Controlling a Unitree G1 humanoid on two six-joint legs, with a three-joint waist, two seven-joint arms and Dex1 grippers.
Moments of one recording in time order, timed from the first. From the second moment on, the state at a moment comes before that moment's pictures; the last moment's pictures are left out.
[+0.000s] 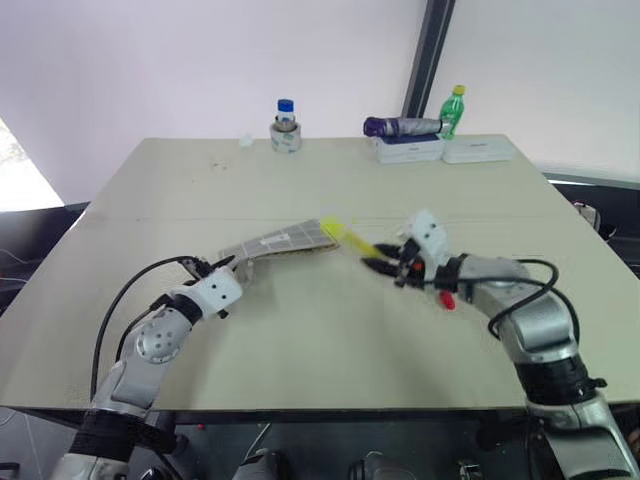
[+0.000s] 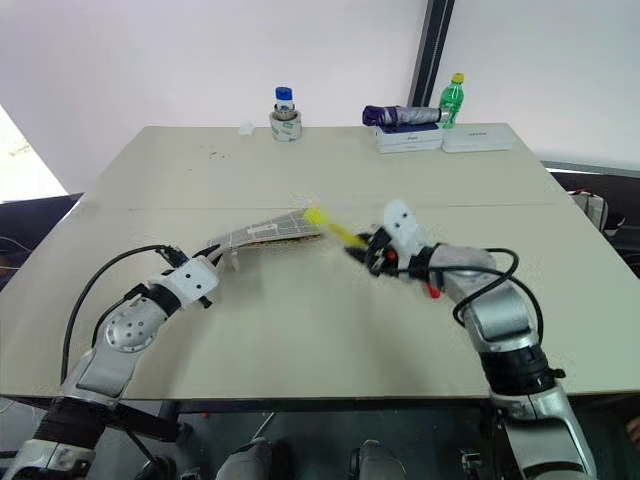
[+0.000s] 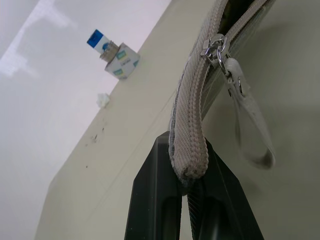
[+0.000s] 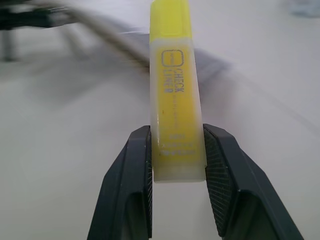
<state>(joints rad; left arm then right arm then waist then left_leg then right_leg) -0.27 0.54 -0.03 0.10 0.32 -0.21 -0.29 -0.52 -0.53 0.09 -0.21 0.30 0.67 0.82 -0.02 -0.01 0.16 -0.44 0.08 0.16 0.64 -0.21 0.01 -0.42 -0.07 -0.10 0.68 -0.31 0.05</state>
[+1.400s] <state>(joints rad) -0.32 0.59 -0.15 0.13 0.32 -0.41 -0.44 -0.69 -0.60 0.49 -0.04 -0.23 0.25 0.79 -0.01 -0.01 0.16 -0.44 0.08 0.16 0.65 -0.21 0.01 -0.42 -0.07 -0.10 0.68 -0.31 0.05</state>
